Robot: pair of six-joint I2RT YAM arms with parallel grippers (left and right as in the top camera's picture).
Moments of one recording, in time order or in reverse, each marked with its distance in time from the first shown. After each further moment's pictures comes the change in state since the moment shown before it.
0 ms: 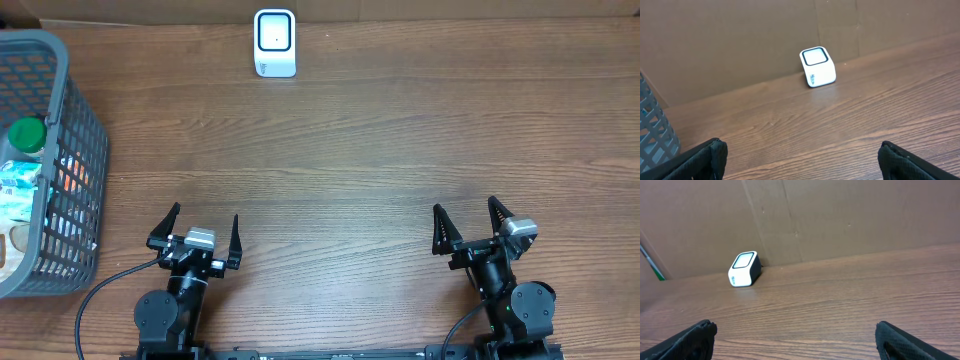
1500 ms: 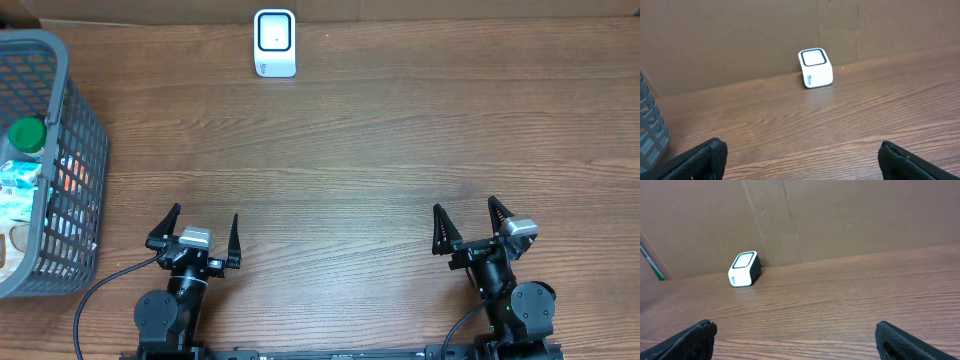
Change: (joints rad) left arm 0.000 0.000 0.000 0.000 0.000 -0.087; right arm 0.000 0.000 0.000 0.000 0.000 0.000
